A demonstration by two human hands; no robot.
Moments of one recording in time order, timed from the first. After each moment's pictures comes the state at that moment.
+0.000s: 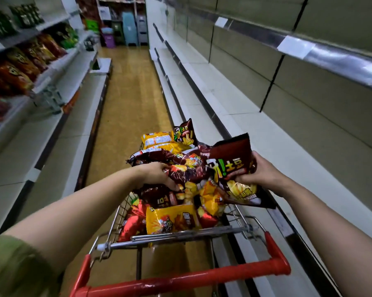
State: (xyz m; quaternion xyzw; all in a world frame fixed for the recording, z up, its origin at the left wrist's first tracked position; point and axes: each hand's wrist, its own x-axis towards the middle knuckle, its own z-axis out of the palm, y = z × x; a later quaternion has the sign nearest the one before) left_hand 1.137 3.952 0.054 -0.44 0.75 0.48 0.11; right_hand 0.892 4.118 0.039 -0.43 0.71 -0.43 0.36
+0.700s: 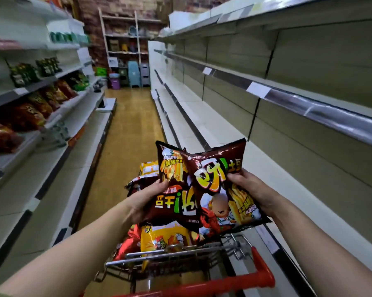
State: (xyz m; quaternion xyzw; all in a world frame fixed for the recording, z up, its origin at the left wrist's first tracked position) left_hand 1.166 4.016 0.066 -0.31 0.48 0.81 -0.16; right_hand 0.937 4.165 0.102 -0.39 0.57 -0.54 0.48
